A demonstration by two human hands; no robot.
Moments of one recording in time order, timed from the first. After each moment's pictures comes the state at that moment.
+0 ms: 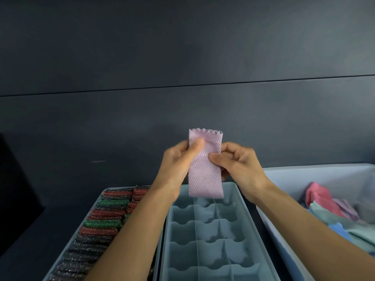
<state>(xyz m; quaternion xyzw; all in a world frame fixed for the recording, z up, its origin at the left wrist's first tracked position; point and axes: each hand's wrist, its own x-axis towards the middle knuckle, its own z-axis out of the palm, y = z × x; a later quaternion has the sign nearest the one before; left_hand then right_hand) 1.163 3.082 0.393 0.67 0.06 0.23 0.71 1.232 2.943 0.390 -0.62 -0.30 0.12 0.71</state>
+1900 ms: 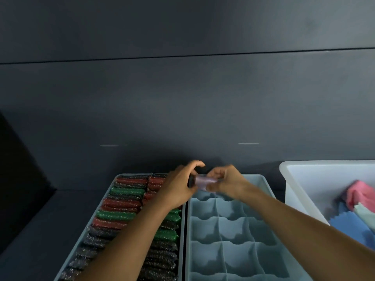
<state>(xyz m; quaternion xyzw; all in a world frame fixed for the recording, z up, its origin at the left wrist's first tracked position) 1.181 3.178 0.286 0.94 0.09 0.10 0.33 1.297 3.034 0.273 -0.82 -0.30 0.21 0.44</state>
